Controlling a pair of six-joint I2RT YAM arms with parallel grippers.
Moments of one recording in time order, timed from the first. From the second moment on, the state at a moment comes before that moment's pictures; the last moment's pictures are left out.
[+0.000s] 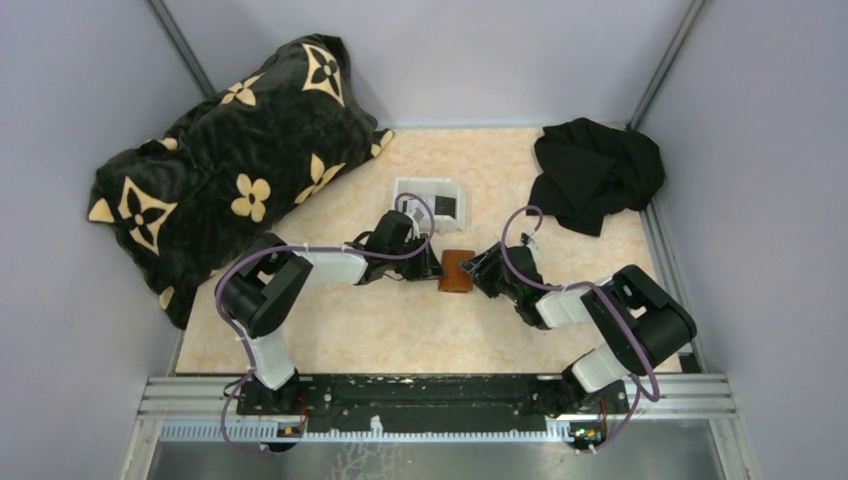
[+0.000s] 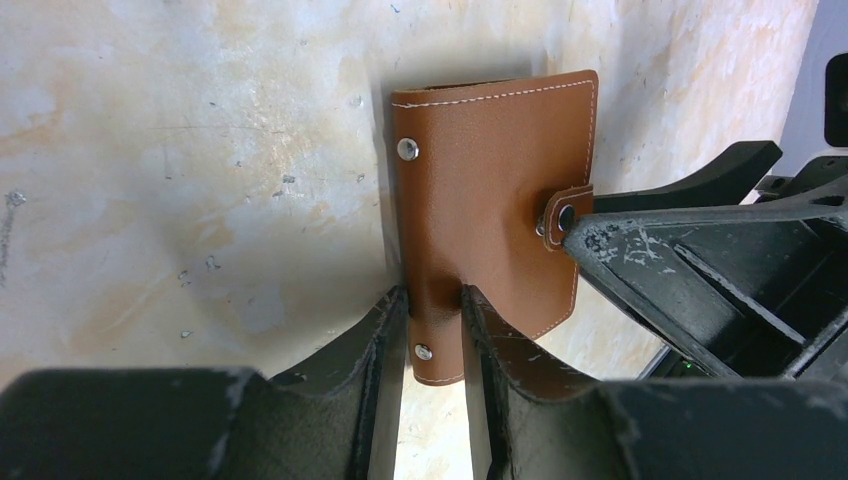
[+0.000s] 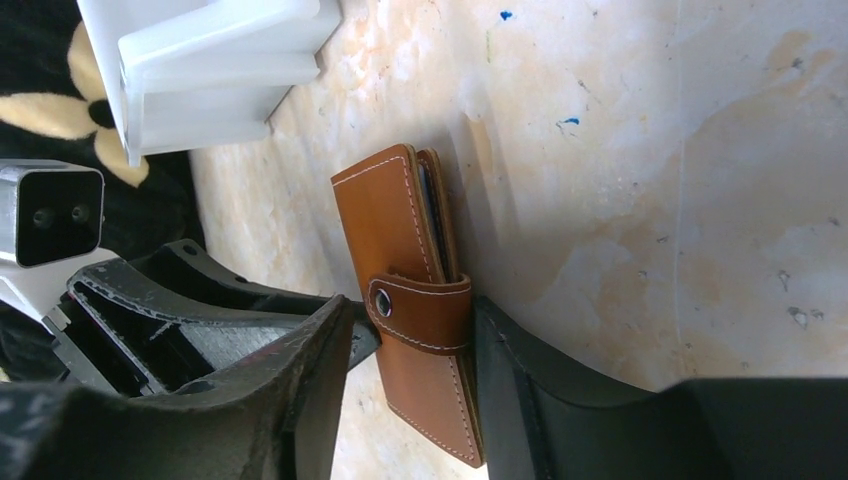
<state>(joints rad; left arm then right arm) -0.71 1.82 0.87 0.21 0.27 -0.80 0.57 1.50 0.34 0.61 0.04 1.25</state>
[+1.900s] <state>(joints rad) -0.70 1.83 0.81 0.31 0.26 -0.85 0.54 1.57 0.42 0.57 0.07 1.30</state>
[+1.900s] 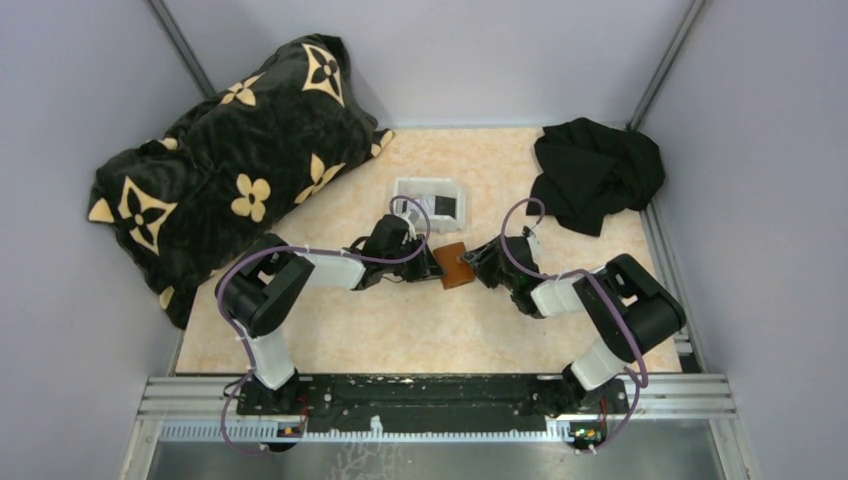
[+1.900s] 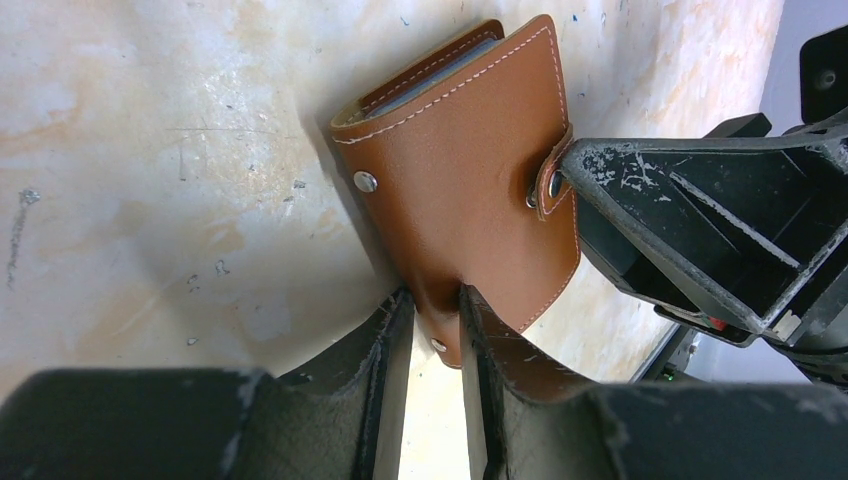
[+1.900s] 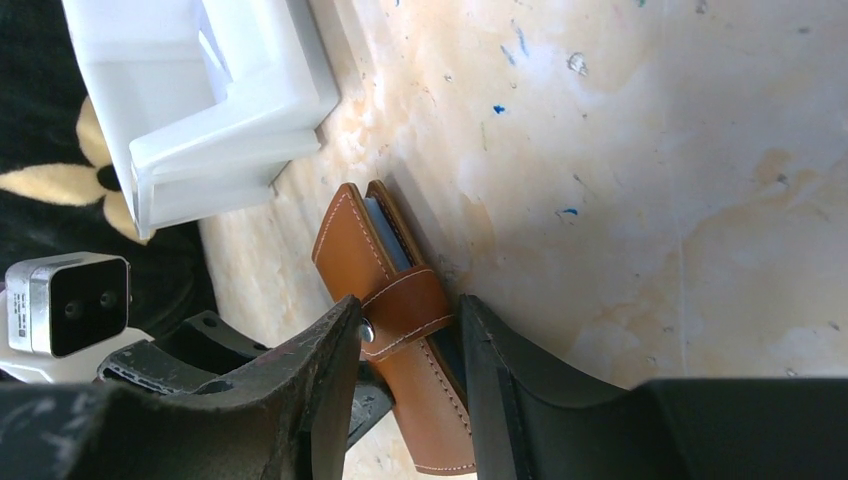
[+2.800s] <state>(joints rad) -0.70 1.84 0.86 0.23 0.26 -0.85 0.55 1.61 0.43 0.61 0.06 1.18</state>
